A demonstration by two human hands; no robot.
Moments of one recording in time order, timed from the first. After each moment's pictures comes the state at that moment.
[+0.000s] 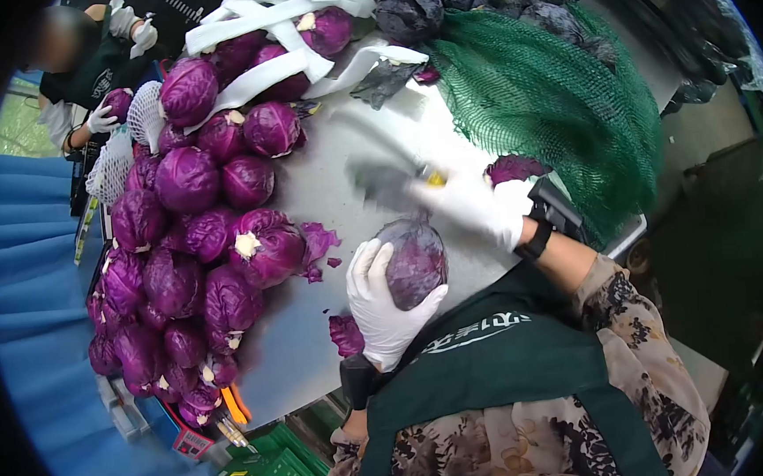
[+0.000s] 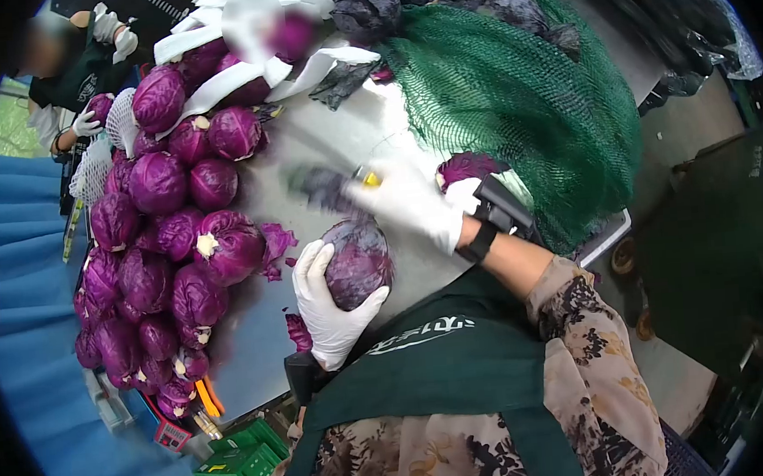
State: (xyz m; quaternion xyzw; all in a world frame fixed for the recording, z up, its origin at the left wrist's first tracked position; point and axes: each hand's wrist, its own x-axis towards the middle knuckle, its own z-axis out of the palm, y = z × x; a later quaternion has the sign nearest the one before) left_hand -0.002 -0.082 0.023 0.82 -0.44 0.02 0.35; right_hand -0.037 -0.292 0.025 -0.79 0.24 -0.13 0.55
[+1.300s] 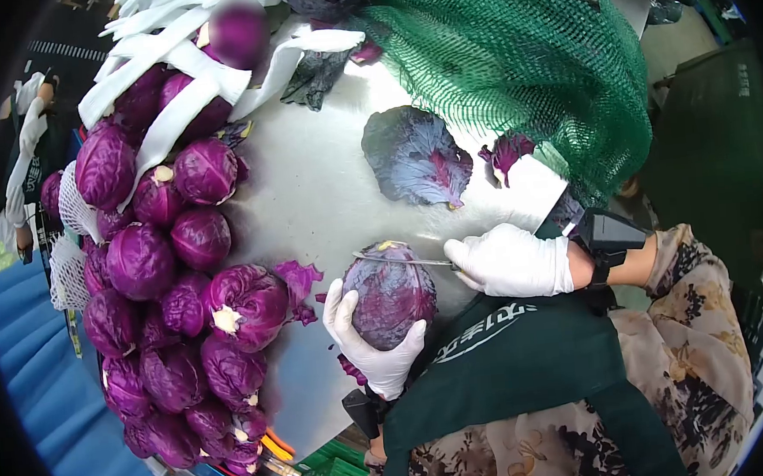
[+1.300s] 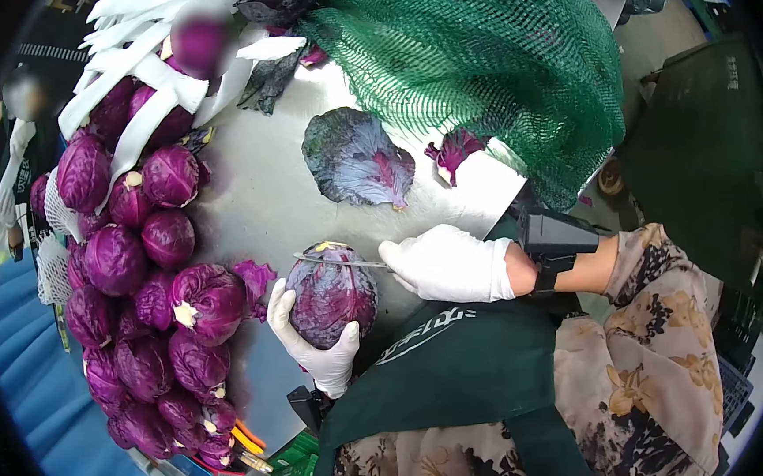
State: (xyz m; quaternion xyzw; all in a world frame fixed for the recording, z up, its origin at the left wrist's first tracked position) left_hand 0.017 -0.065 0.008 0.80 -0.37 -0.08 0.47; right_hand -0.116 -0.273 0.019 -0.92 0.05 0.01 0.38
